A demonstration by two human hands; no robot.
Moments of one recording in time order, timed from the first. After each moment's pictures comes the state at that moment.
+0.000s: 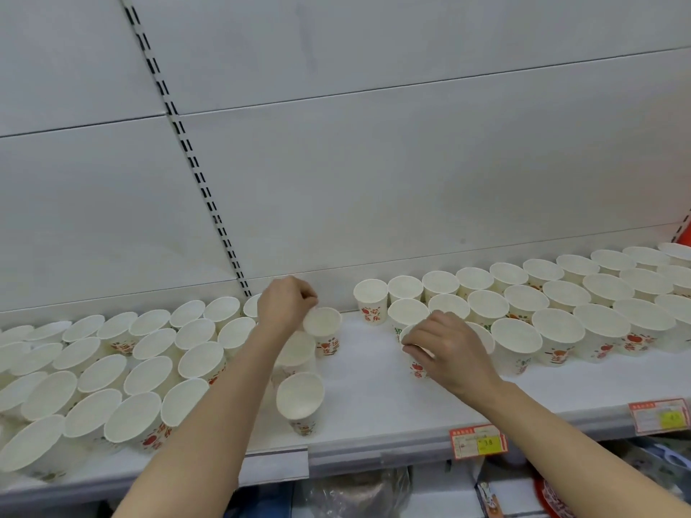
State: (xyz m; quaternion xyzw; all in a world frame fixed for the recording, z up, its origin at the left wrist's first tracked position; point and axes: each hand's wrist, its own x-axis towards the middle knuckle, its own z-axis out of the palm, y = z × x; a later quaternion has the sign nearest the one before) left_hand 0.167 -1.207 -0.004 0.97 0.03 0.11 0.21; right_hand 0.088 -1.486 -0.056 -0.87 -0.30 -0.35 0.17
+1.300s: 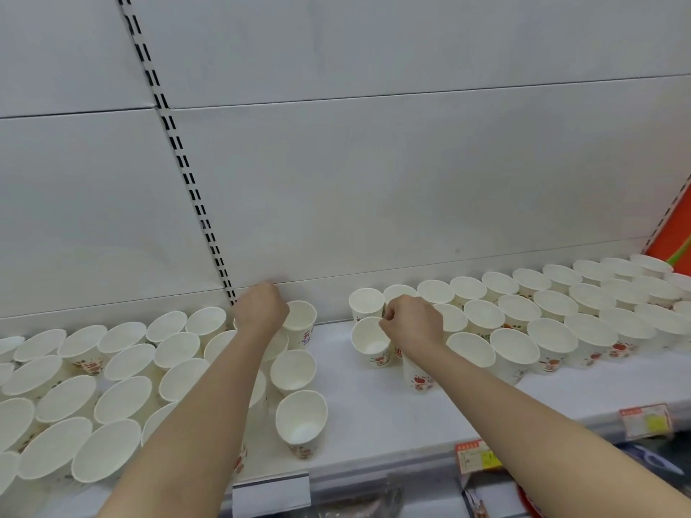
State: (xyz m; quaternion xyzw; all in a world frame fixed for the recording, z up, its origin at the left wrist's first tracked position) left_hand 0.218 -1.181 -0.026 0.98 0.12 0.08 0.11; right_hand 0.151 -1.425 -0.026 -0.98 0.07 -0.08 0.17
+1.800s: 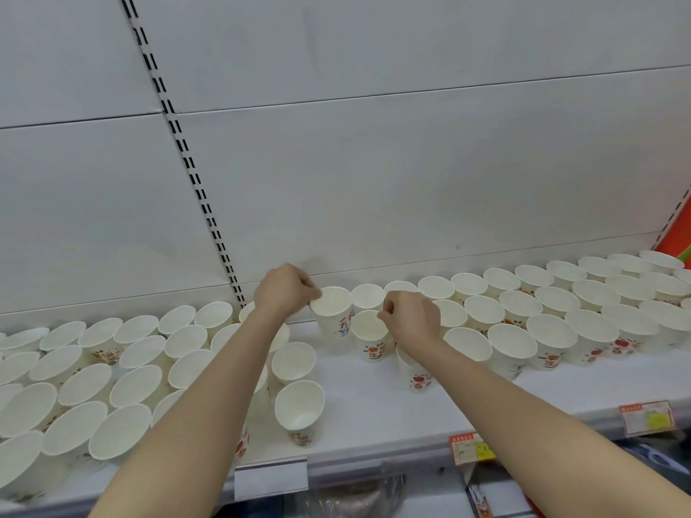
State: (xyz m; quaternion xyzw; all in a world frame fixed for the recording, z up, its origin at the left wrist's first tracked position) left_hand 0.181 -1.215 0.027 0.96 0.04 0.04 0.26; right_hand 0.146 -1.430 -0.025 -0.97 0.03 -0.12 0.20
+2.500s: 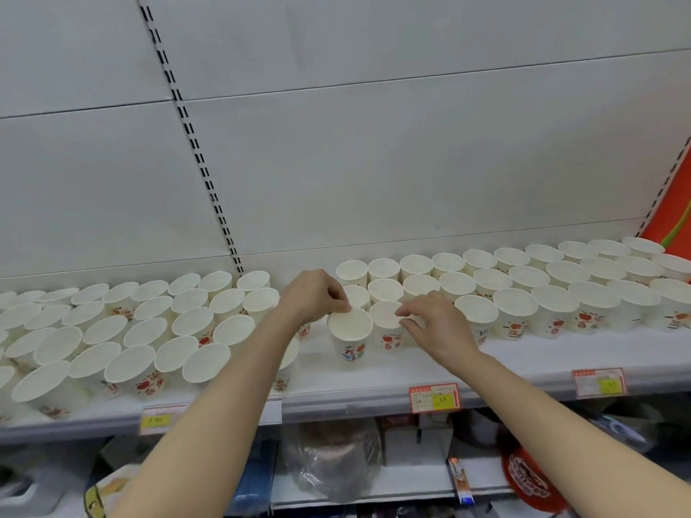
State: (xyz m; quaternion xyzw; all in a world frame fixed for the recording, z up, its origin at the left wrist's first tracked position) left_hand 0.095 -1.286 0.015 0.97 -0.09 -0.02 0.23; right_hand 0.056 -1.522 -0.049 -0.92 -0.17 -0.21 0.27
